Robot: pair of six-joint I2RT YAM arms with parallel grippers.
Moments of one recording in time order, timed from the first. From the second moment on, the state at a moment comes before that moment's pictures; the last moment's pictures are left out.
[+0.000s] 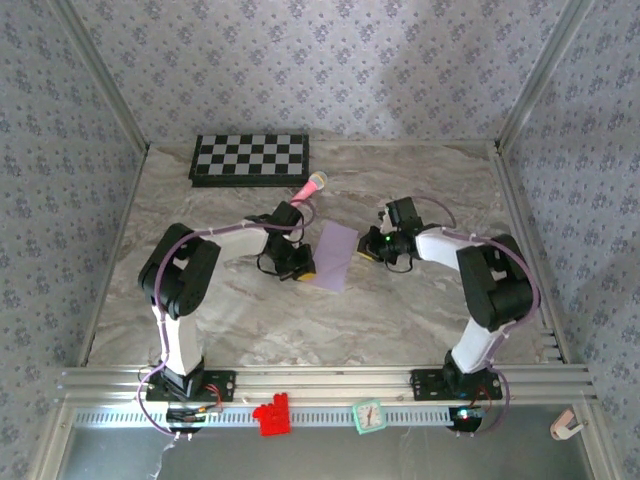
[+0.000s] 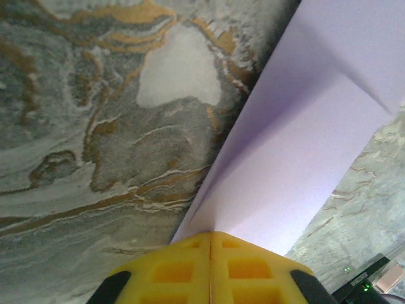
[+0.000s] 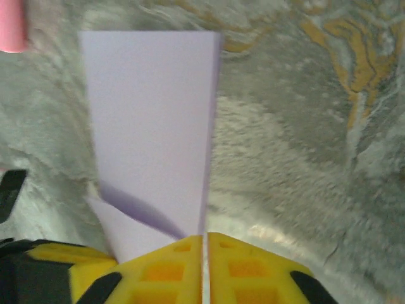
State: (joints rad) left arm -0.60 1.89 1.14 -0.50 0.50 -0.83; right arm 0.35 1.69 0.89 -0.16 -0.46 0.72
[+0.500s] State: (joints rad) left arm -0.59 1.91 1.23 -0.43 0.50 -0.85; right arm 0.46 1.58 0.83 -0.18 -0.37 0.89
